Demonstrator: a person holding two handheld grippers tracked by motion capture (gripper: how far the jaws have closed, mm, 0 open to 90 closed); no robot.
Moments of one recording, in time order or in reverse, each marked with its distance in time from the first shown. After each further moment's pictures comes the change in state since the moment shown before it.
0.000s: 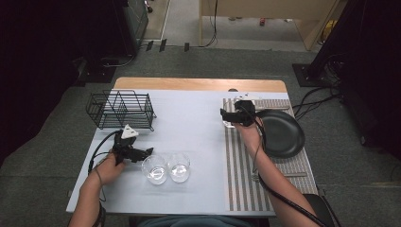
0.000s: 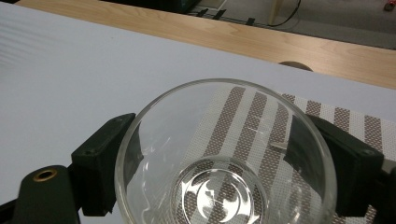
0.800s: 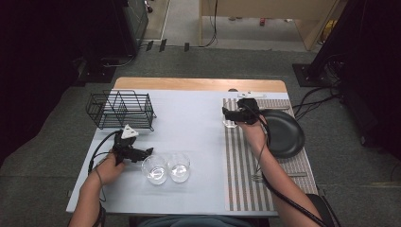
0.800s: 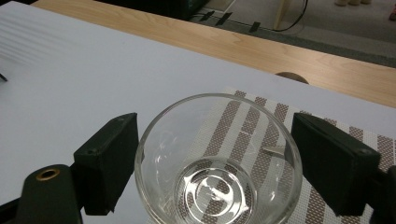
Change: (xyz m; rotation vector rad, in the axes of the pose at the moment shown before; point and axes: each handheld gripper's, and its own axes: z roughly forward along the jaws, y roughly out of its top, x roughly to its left) left arm 0.000 0.000 0.000 0.000 0.000 0.000; right arm -0.002 0.011 -0.019 -0.001 0.026 -0.037
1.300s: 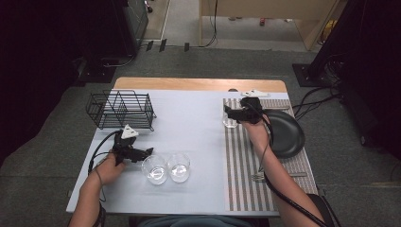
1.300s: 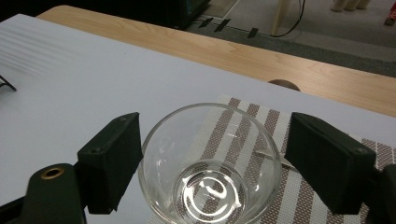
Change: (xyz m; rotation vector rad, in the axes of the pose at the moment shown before) left arm 0.000 0.000 0.000 0.000 0.000 0.000; right arm -0.003 0.005 -0.013 -0.024 -0.002 0.010
